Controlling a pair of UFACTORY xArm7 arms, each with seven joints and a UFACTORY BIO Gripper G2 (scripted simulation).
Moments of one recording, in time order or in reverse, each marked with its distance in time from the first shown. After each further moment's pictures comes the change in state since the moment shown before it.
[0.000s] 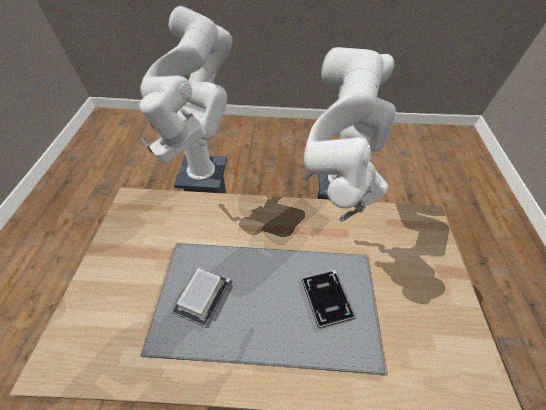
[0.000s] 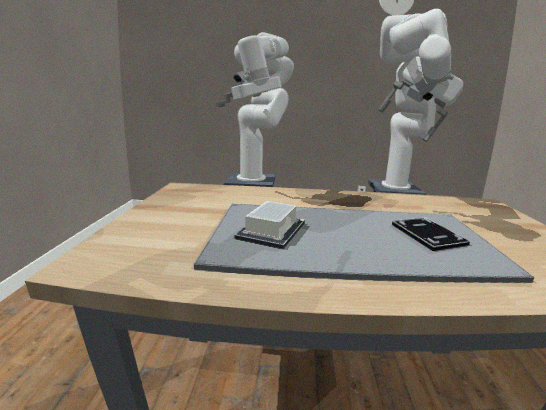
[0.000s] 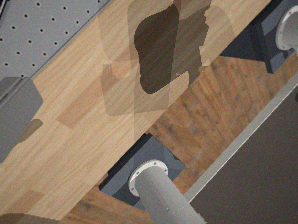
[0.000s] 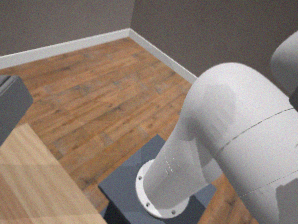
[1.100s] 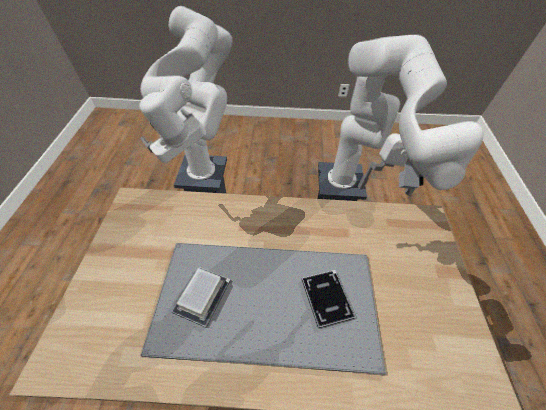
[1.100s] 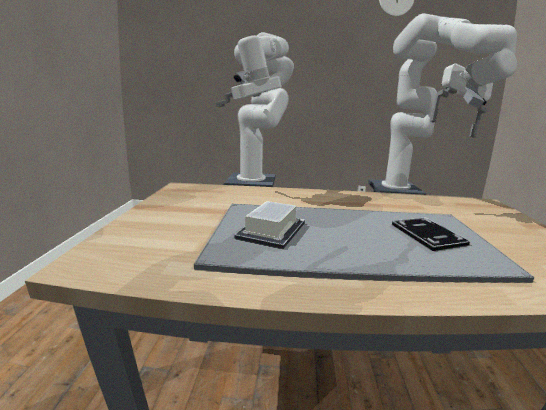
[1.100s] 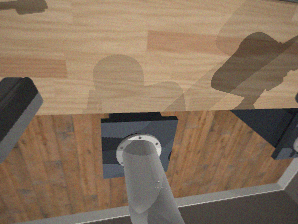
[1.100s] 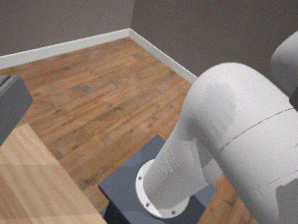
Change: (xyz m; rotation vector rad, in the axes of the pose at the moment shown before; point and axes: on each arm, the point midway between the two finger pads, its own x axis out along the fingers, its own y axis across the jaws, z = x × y) left arm -0.099 0.098 -0.131 -0.657 -0.153 0.416; right arm 0.000 0.000 0.000 0.000 0.000 0.000
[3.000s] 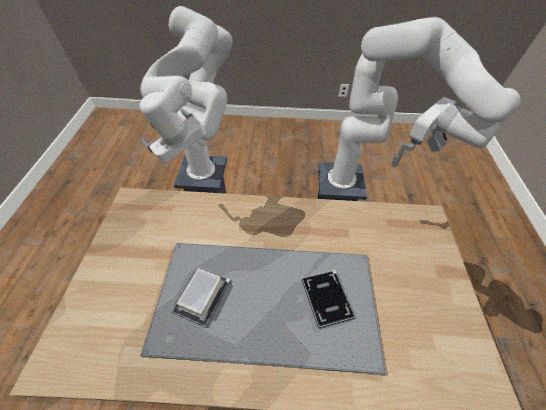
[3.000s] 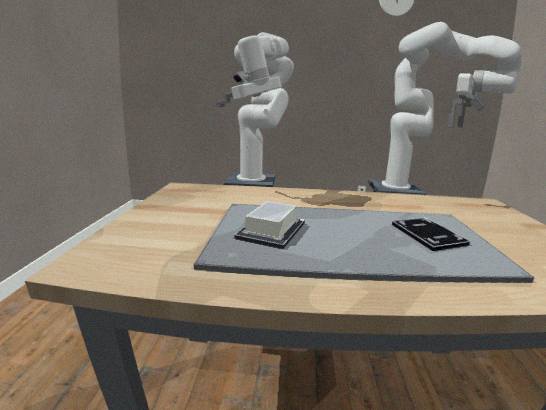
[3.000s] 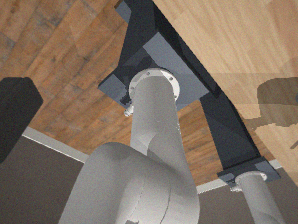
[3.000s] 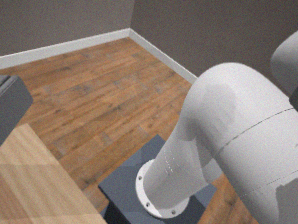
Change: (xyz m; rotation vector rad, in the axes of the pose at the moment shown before) left arm -0.062 0.111 -0.143 -0.696 0.107 0.289; right arm 0.000 0.000 0.000 0.000 0.000 0.000
